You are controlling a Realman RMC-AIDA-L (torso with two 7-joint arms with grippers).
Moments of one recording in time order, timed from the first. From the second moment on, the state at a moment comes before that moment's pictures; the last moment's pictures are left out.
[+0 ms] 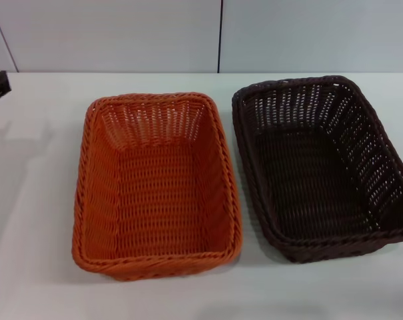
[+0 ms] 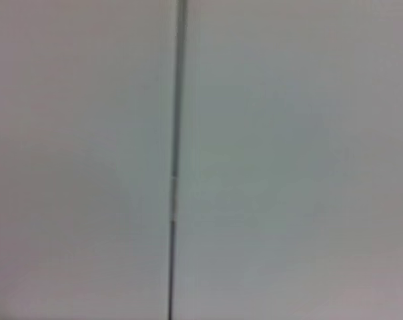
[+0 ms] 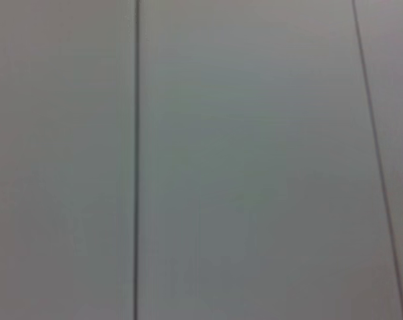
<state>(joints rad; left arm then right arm) -0.08 -1.91 -1.52 -1.34 2.52 -0.14 0.17 0.06 2.08 -2.08 -0.56 -2.14 1.36 2.95</state>
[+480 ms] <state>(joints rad) -0.07 -2.06 -1.62 -1.78 2.68 -0.93 0.24 0.06 2.07 -2.07 -0.54 -2.02 1.32 2.95</state>
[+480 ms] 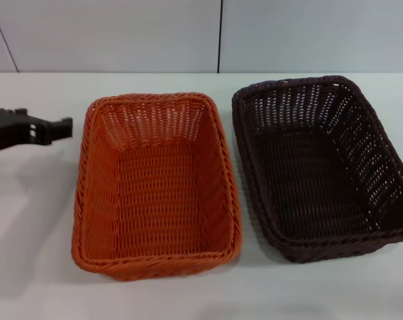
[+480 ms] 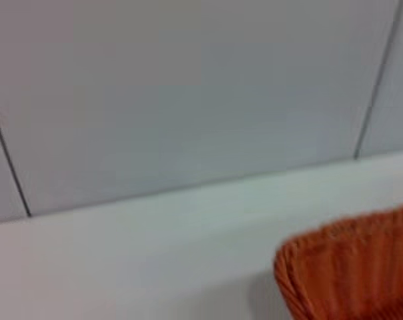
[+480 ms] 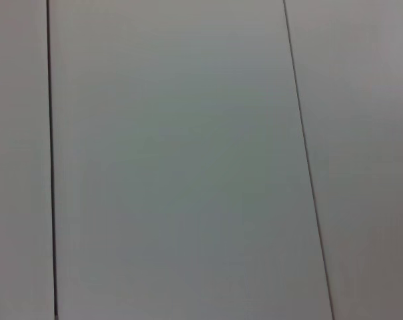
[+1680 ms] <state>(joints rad) -0.34 -2.06 -1.47 -1.47 2.83 -1.08 0.04 0.08 2.07 -2.07 -0.54 -2.02 1.31 2.95</state>
